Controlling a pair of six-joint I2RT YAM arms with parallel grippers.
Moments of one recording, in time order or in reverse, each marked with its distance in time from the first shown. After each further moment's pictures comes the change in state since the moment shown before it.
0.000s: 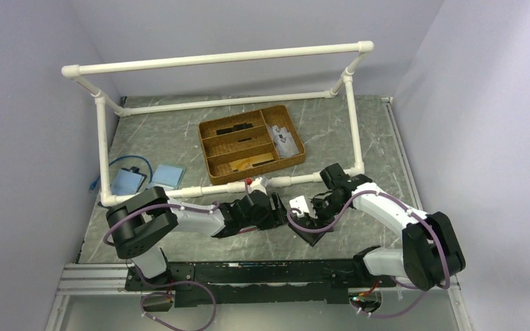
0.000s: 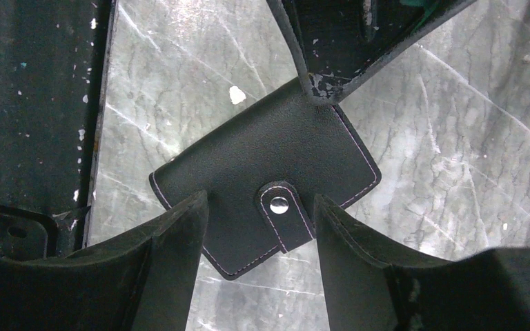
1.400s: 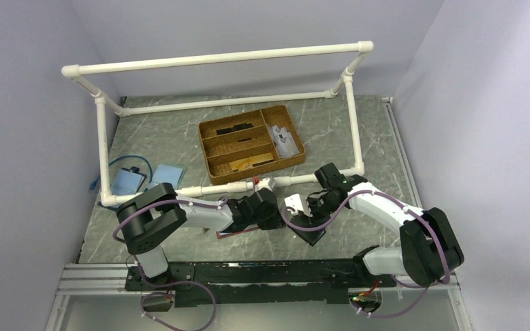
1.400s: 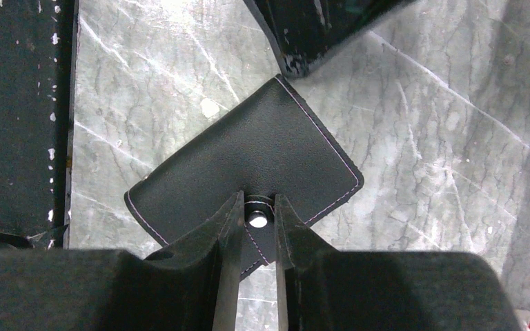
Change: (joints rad) left arm 0.000 0.072 0.097 -0.148 0.023 0.082; right arm 0.055 0.029 0.002 0.097 0.046 0.106
